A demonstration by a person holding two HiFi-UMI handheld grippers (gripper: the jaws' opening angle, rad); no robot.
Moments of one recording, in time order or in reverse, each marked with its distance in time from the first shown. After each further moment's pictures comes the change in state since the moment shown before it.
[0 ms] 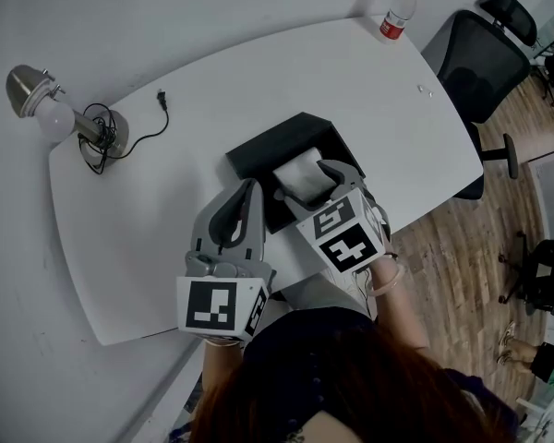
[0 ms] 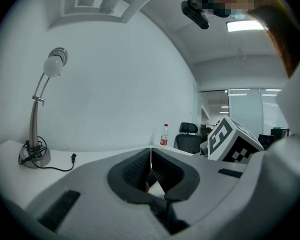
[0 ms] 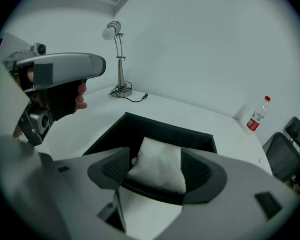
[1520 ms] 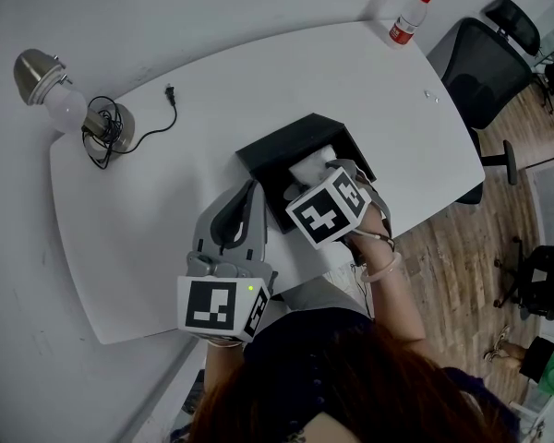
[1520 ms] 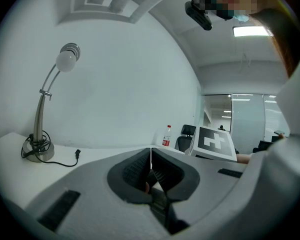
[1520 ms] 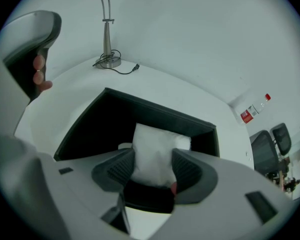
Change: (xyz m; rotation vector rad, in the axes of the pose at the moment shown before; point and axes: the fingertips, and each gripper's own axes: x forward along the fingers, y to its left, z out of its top) left arm -0.010 0.020 -0.004 -0.060 -0.004 0.014; right arm 0.033 -0.016 -0.019 -0.031 0.312 -0.115
